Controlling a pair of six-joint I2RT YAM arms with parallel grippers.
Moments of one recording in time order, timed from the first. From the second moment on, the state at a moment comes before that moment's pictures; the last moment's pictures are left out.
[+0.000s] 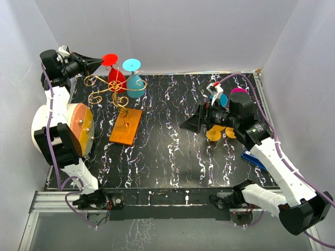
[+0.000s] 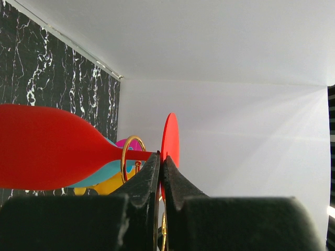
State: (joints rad) left arm 0.27 1.79 1.69 -0.11 0.94 -1.30; right arm 0.41 1.01 1.05 -0.36 -0.68 0.45
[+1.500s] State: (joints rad) left arm 0.28 1.79 1.70 -0.10 1.07 -1.22; right arm 0.41 1.01 1.05 -0.34 -0.68 0.45
